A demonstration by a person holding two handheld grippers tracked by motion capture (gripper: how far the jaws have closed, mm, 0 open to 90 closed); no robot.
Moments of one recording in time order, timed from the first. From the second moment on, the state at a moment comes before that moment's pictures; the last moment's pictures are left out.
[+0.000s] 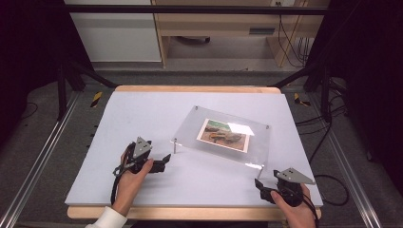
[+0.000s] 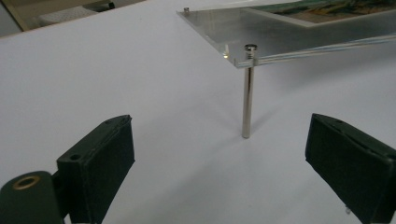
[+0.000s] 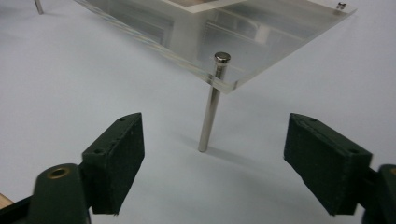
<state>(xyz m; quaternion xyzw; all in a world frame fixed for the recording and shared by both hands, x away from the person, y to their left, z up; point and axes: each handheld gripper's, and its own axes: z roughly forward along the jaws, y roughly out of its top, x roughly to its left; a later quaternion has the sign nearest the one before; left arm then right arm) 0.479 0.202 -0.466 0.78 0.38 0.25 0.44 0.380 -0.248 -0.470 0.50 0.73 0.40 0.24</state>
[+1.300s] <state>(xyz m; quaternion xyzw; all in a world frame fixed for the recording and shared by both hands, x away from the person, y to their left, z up) 0.483 0.180 -0.467 0.78 0.36 0.21 0.46 0.418 -0.243 -0.480 0.51 0.71 0.44 0.18</state>
